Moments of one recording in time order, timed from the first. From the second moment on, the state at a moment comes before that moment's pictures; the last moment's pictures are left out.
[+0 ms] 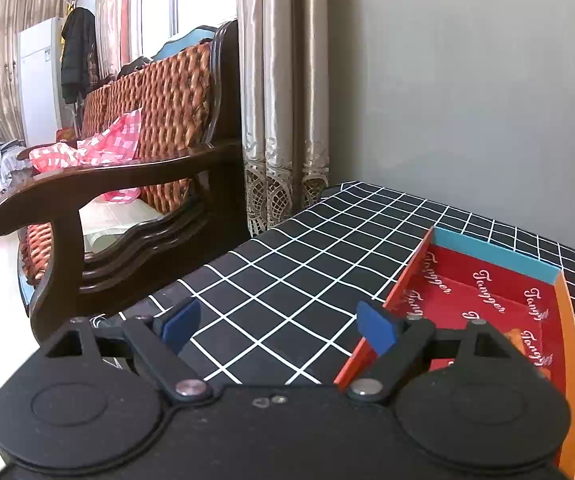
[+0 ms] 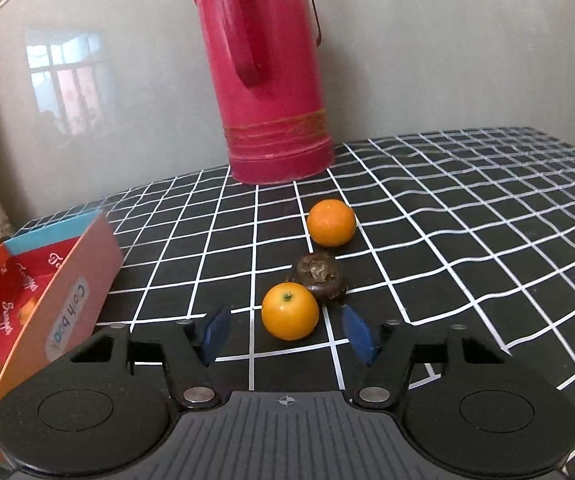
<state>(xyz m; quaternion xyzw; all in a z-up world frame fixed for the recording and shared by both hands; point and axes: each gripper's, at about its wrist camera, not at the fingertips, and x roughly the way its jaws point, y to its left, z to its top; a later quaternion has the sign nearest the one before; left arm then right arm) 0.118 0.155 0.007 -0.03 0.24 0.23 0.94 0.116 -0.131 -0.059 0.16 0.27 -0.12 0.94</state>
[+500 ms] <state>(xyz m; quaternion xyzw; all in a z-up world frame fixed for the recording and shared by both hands) 0.119 0.160 0.005 -0.03 0.24 0.23 0.94 0.120 -0.120 -0.059 0.13 0.28 -0.09 0.95</state>
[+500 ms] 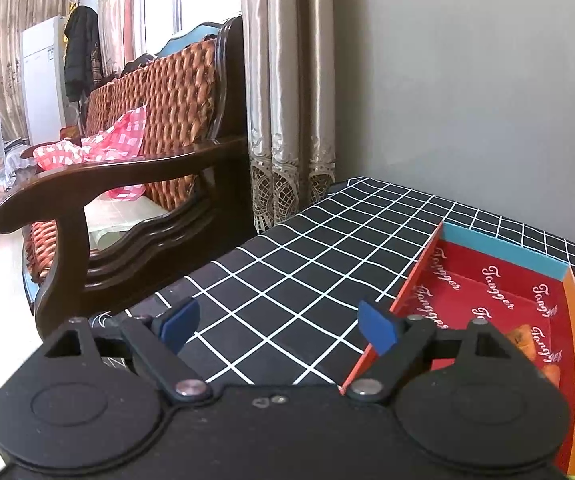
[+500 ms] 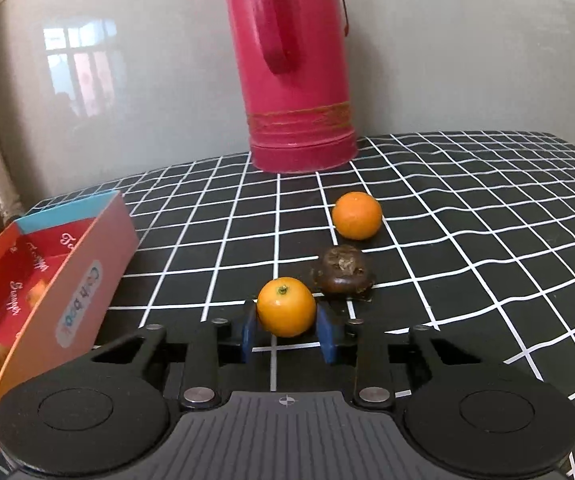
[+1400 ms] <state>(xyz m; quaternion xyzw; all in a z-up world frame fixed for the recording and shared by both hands) 0.115 0.175 0.002 -0.04 0.26 0.25 0.93 0.074 -0.023 -0.022 0.02 0.17 0.18 0.97</state>
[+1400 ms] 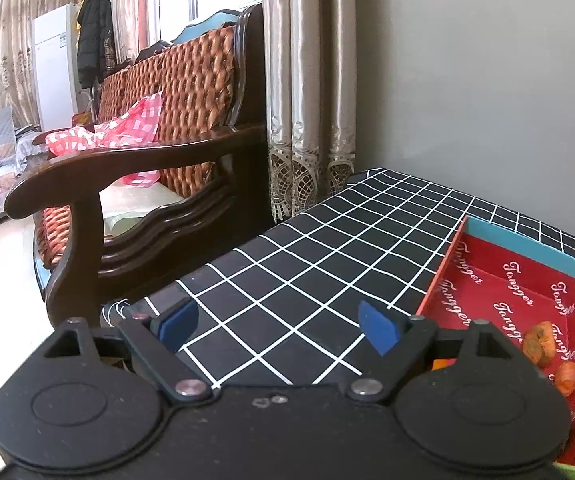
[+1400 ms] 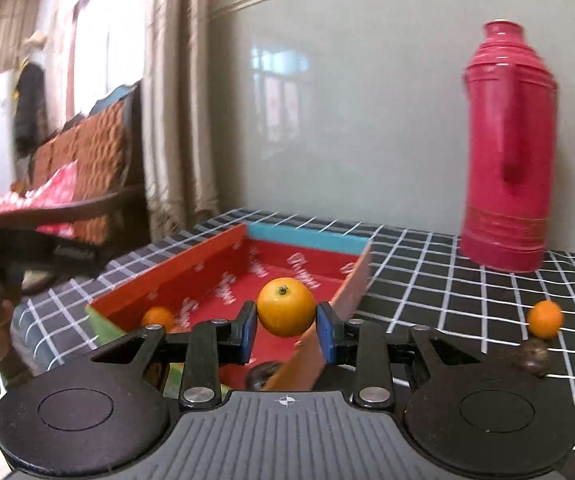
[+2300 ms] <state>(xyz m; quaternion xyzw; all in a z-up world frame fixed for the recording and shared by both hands) 0.115 0.118 0.006 -0.01 0.24 0.19 0.95 0.047 -0.065 -0.016 -0.04 0.08 -0.02 1.00</state>
